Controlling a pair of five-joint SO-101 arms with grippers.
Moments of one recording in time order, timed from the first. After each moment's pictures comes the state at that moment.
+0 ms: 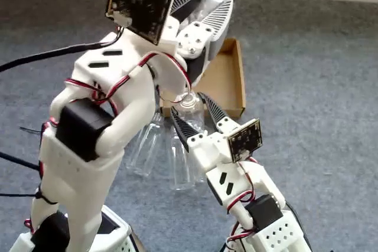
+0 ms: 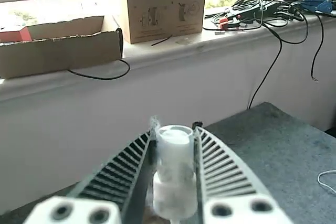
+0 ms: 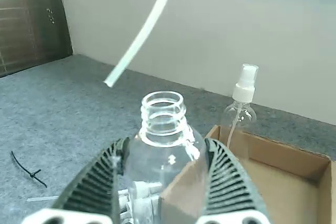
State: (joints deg) left arm 30.7 -23.5 -22.1 56.7 4.3; right arm -33.8 -88.9 81.7 16.7 1.2
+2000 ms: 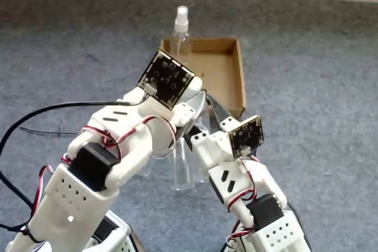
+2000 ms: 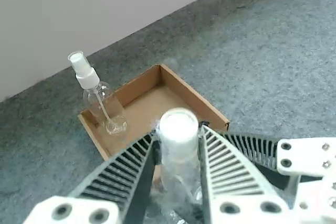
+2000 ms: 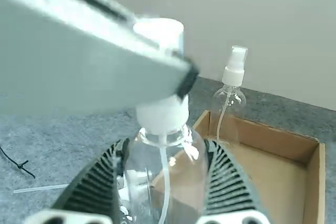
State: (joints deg) left arm 27.5 -50.0 29.6 57.1 -0.6; right arm -31.5 -88.7 81.8 18.7 1.0
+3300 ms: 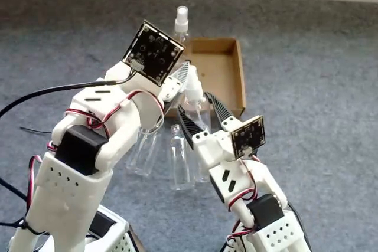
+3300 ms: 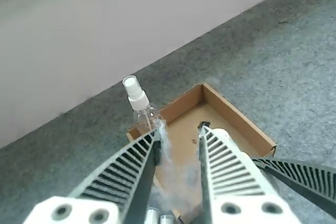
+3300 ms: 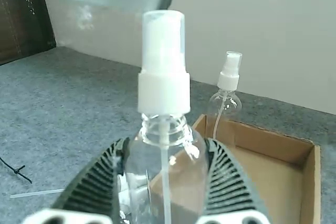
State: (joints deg) left arm 22.1 -44.0 17.0 58.9 -7.1; right arm -31.0 -88.9 81.8 18.6 1.0
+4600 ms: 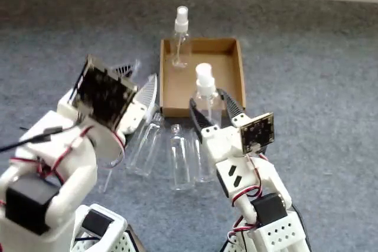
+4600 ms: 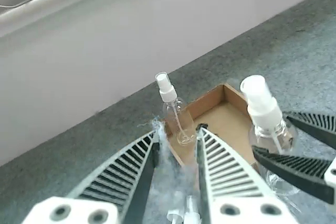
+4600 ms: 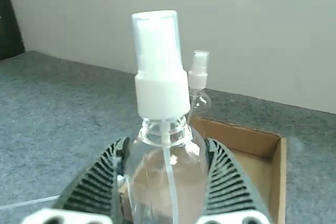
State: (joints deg) left arm 17.7 -57.8 13.8 72.5 -11.4; right arm -25.1 -88.8 81.8 17.6 1.0
